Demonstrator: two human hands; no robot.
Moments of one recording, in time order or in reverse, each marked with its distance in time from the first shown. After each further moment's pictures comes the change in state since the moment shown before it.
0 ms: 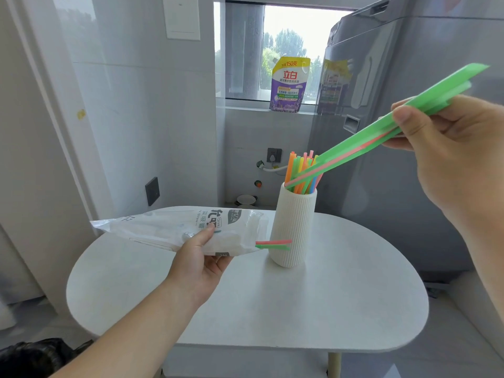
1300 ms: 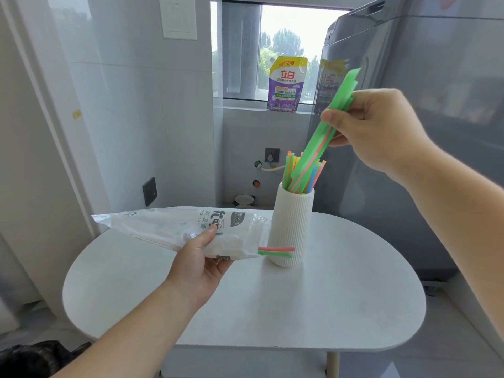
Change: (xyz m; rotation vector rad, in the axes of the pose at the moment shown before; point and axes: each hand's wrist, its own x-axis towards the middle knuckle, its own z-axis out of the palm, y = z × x) left_hand 0.001 -0.004 -0.001 0.044 -0.043 0.003; right_hand 0.043 0.013 0.046 -0.179 -0.307 0.159
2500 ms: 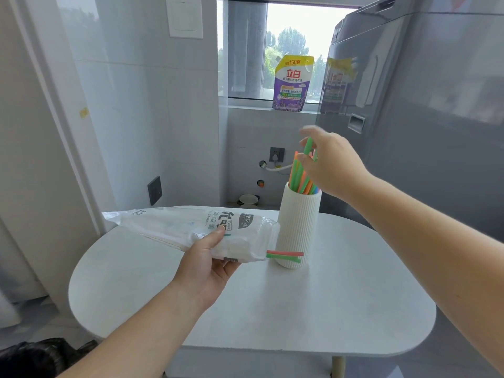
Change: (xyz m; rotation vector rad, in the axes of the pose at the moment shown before) left_hand -0.001 0.000 0.001 0.028 -0.006 -0.013; right_hand 0.013 0.051 0.072 -0.479 -0.128 -0.003
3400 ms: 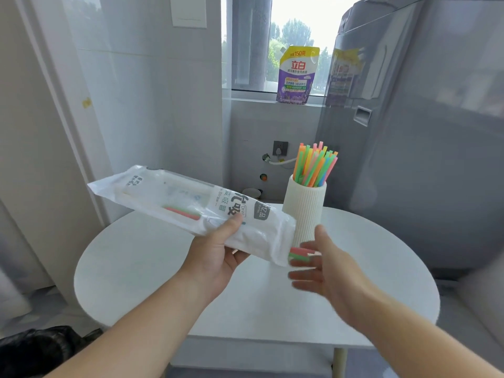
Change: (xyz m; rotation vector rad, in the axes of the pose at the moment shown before) left_hand -0.005 -0.001 0.007 0.155 -0.104 0.096; right_hand -0.153 -0.020 0.045 1.040 -0.327 0.943
